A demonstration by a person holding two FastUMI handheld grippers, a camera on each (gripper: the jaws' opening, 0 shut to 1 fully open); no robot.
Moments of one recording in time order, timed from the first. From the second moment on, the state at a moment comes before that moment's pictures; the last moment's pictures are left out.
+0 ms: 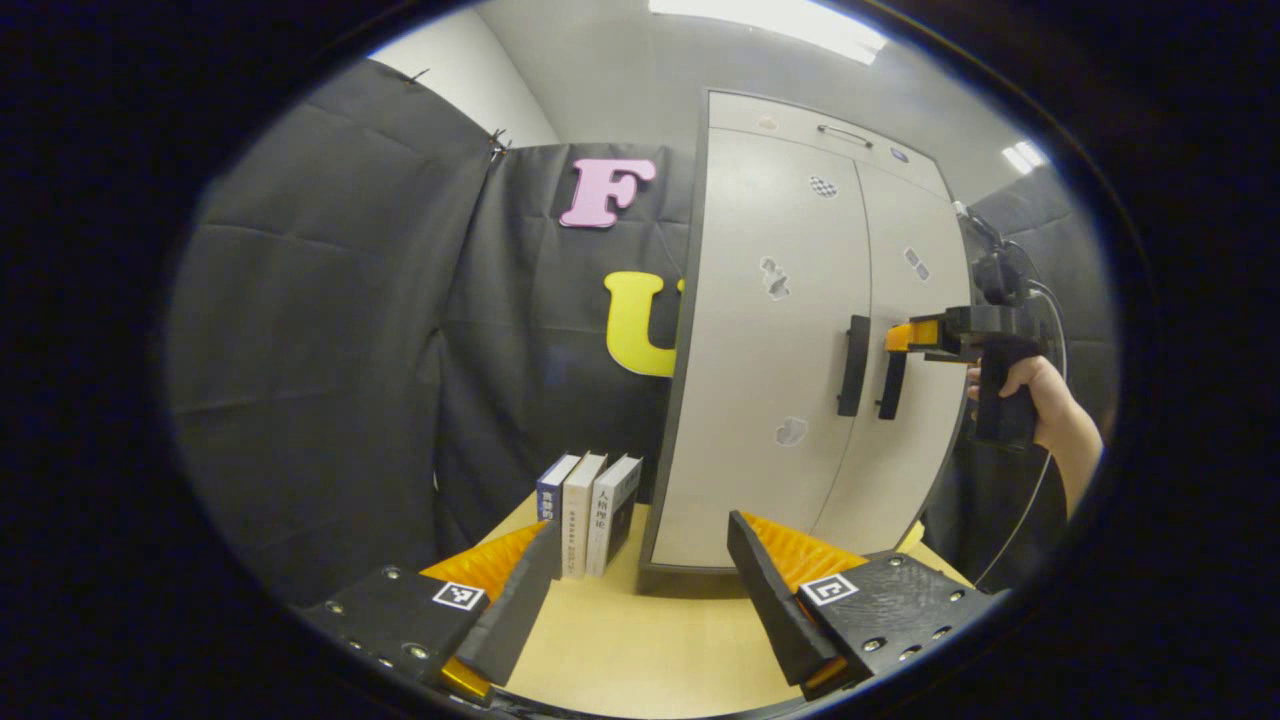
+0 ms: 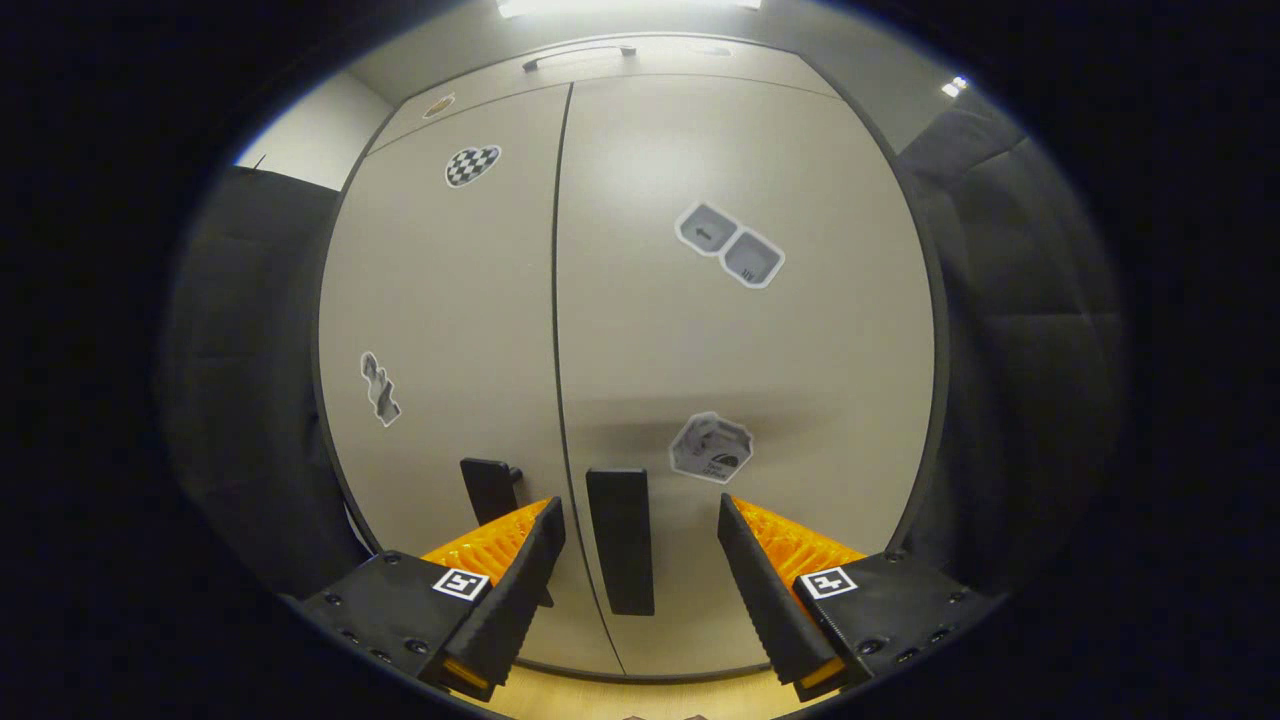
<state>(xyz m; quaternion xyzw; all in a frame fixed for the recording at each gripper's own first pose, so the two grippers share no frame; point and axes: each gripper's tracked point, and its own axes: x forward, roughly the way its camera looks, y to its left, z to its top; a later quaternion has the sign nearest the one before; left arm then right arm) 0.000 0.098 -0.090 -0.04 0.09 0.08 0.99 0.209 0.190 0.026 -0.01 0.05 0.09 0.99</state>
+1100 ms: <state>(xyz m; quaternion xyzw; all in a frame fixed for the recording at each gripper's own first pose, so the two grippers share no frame) -0.011 0.096 -0.102 -0.02 0.12 0.08 0.99 0.229 0.201 -0.005 0.00 0.09 0.11 0.99</state>
